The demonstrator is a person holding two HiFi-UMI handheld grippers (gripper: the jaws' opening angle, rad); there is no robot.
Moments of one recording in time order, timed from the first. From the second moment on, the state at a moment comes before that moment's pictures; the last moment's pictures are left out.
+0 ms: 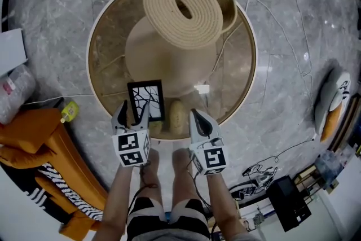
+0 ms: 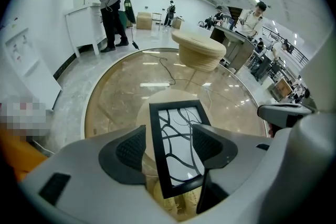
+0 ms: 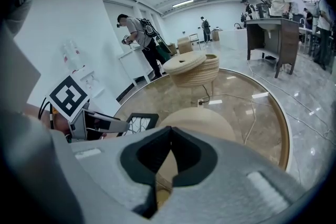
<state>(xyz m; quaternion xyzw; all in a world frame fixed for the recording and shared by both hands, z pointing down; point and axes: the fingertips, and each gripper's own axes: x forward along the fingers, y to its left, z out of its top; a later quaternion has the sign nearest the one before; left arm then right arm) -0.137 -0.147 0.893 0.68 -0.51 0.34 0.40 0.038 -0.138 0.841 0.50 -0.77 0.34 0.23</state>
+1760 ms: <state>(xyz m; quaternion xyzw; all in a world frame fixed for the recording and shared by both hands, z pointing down) -0.125 -0.136 0.412 0.81 -0.52 0.23 0.14 0.033 -0.137 0.373 0.57 -0.81 0.12 0.10</state>
